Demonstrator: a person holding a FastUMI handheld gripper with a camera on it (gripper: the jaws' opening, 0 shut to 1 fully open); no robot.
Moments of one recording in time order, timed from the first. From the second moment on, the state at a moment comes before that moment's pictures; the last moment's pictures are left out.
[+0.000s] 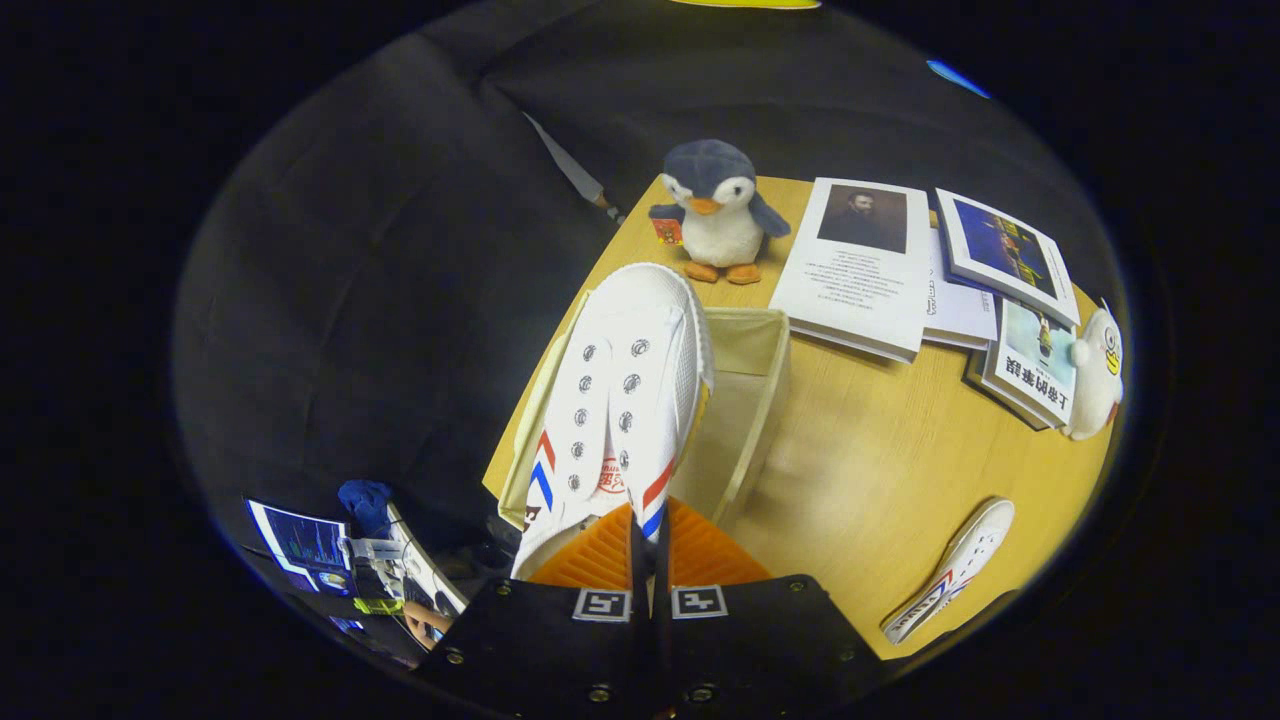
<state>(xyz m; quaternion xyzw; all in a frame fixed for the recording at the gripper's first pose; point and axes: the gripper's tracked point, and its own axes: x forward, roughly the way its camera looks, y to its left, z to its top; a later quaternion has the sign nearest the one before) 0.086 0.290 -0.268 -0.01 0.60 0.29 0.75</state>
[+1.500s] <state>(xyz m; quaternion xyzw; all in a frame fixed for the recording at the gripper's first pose) 0.099 0.252 -0.257 0.01 0.56 0.27 0.78</state>
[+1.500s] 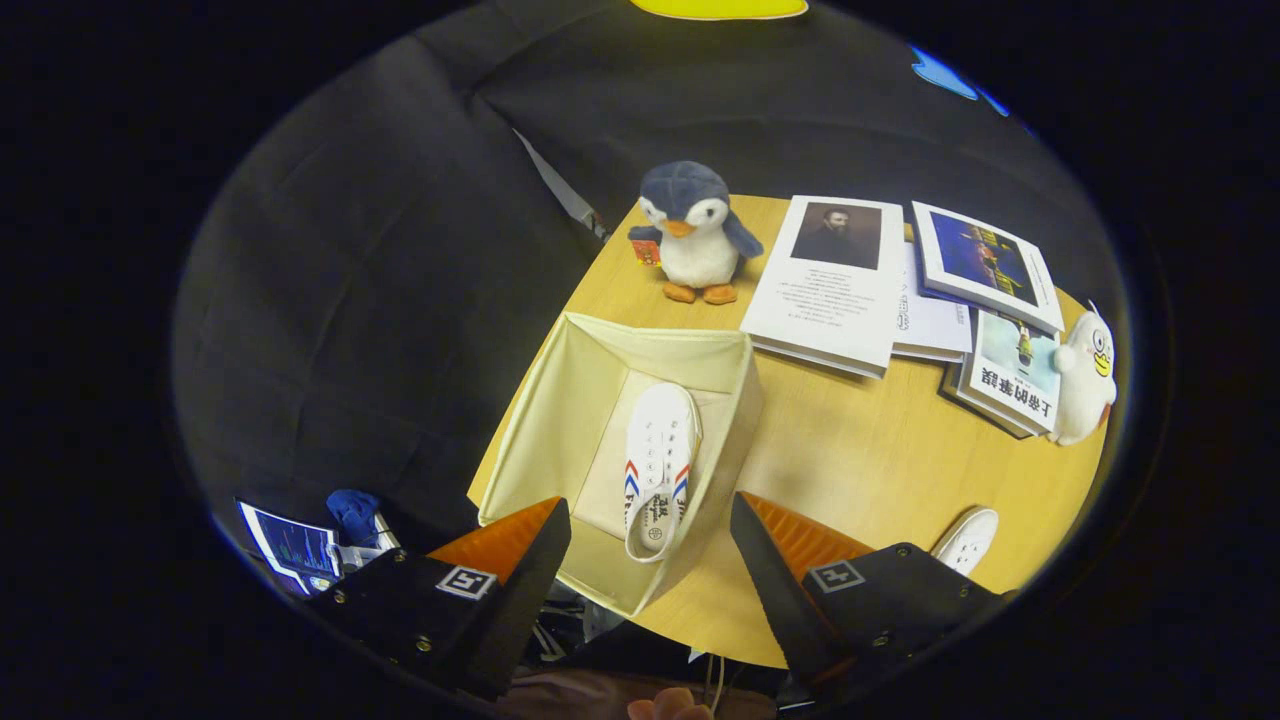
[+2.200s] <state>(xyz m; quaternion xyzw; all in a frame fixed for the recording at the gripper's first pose) 0.086 0.112 -0.264 0.05 0.56 0.18 0.81</state>
